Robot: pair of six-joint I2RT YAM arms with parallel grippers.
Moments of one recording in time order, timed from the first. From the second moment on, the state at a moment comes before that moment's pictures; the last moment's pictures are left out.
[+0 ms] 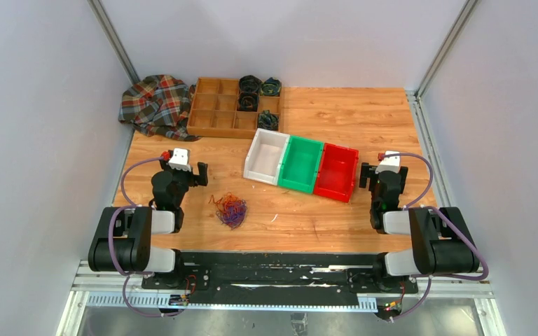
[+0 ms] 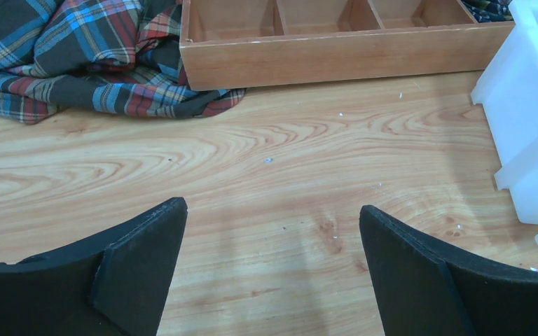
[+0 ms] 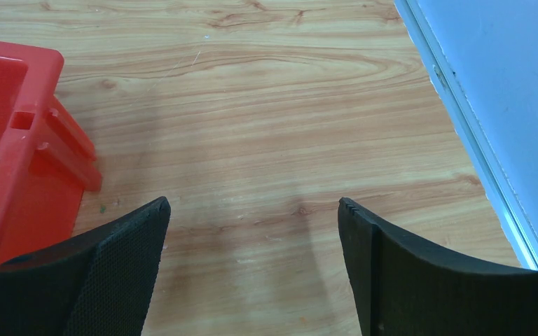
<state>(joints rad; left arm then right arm) 0.02 1.37 0.18 1.07 0.16 0.07 0.06 1.39 0.21 0.88 0.32 -0.09</state>
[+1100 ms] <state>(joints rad) 0.02 1.06 0.69 0.05 0.41 0.15 0.06 0.90 0.56 -0.08 0.38 0.39</state>
